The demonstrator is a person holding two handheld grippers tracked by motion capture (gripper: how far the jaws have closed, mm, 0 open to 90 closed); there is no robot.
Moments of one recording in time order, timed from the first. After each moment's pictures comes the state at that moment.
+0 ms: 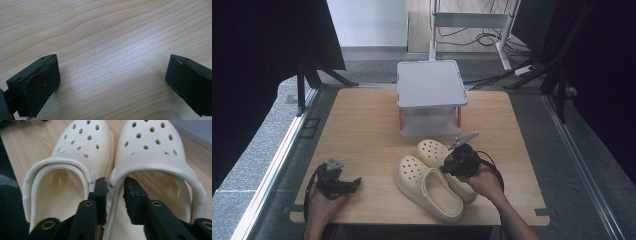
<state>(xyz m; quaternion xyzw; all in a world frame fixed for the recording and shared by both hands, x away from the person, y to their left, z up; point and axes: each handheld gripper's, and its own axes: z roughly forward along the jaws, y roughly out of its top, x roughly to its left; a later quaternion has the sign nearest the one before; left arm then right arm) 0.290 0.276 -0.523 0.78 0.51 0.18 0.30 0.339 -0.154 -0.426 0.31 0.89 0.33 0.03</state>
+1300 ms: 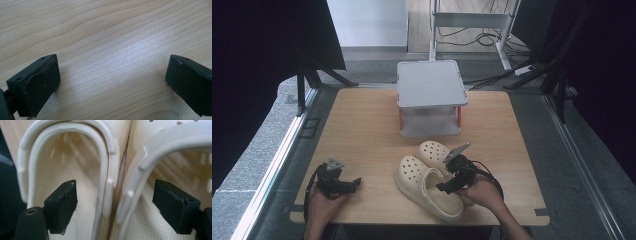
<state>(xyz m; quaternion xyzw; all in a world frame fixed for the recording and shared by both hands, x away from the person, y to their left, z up) 0.290 0.276 -0.523 0.78 0.51 0.18 0.30 0.322 -0.143 -0.447 0.28 0.92 0.28 0.02</state>
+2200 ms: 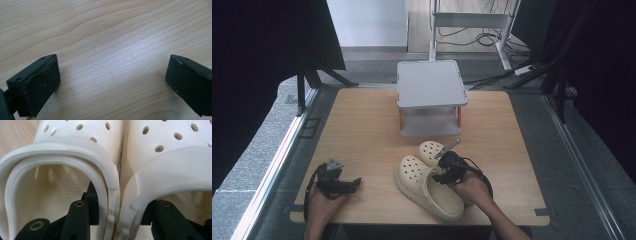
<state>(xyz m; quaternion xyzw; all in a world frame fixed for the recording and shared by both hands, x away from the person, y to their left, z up) 0.290 0.276 -0.523 0.78 0.51 0.18 0.30 0.333 -0.121 -0.452 0.30 0.92 0.26 0.04</state>
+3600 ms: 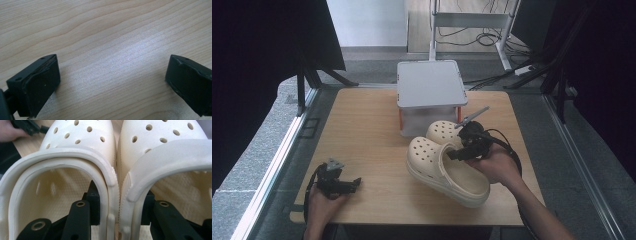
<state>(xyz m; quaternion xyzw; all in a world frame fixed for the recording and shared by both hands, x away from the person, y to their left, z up) 0.290 0.276 -0.523 0.78 0.51 0.18 0.30 0.339 -0.159 -0.323 0.33 0.90 0.28 0.04</state>
